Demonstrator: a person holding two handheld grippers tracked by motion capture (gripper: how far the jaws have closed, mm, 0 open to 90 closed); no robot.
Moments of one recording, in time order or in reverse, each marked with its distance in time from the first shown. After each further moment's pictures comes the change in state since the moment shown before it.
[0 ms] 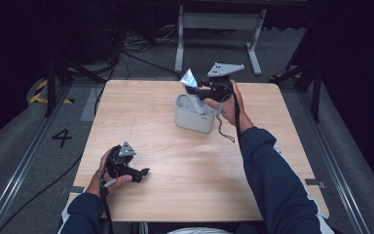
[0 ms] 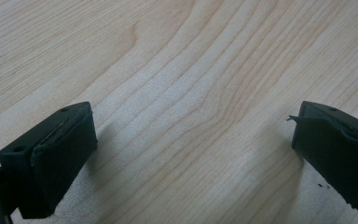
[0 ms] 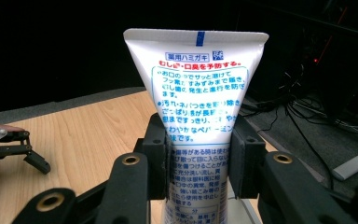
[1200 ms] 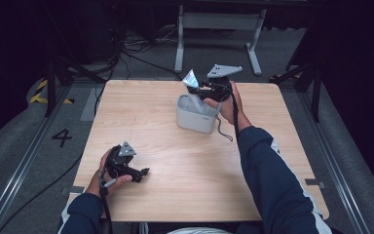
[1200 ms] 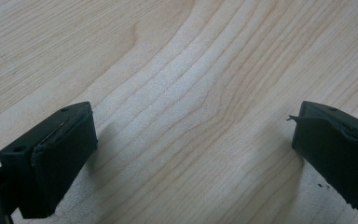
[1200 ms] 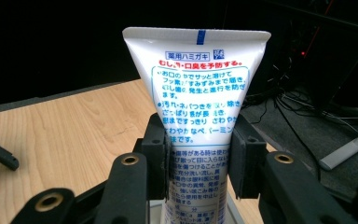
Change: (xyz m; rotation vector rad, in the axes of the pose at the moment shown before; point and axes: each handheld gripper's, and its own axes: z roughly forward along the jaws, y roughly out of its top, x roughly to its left) left arm 0.000 0.000 0.000 -0.003 0.002 0.001; right arm -0.015 -0.016 0.013 0.020 -0.048 0.003
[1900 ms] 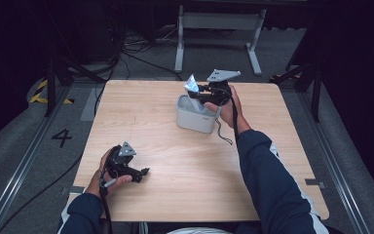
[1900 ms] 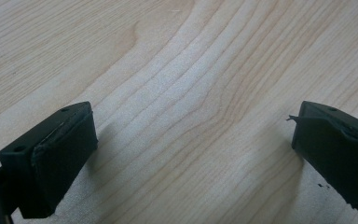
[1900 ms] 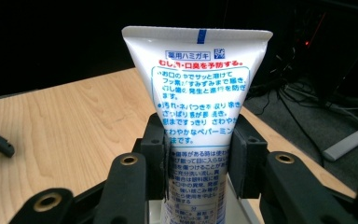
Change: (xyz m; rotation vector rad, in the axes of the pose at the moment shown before) left arm 0.000 0.000 0.000 0.001 -0.001 0.000; right arm -0.002 -0.019 0.004 0.039 0.012 0.011
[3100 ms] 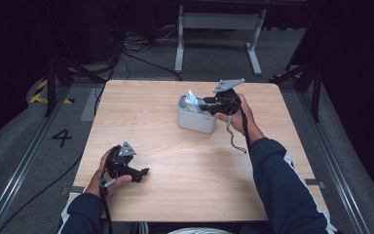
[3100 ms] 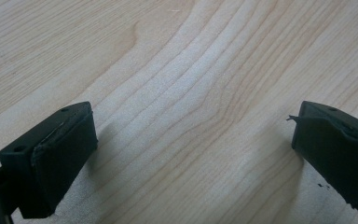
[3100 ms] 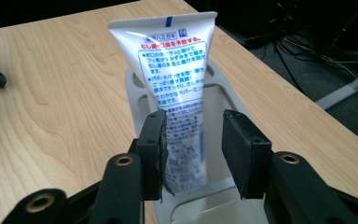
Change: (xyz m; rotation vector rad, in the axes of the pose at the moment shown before) left arm 0.000 0.000 0.000 -0.001 -0.001 0.000; right arm 0.003 -0.026 -0.023 0.191 -0.031 -0.001
